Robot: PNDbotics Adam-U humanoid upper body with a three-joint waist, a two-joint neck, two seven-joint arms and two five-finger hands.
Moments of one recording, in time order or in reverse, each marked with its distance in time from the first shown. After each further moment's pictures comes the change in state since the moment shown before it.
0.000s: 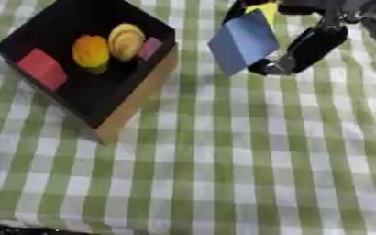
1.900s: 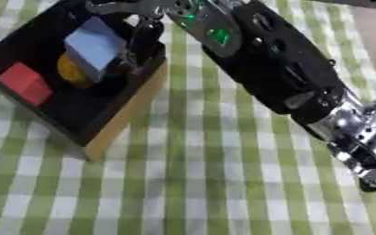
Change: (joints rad) left arm -0.037 0.000 -0.013 0.000 0.009 -0.019 -0.017; right arm -0.357 0.510 0.124 0.597 0.299 -0.261 -0.030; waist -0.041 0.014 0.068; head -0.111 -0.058
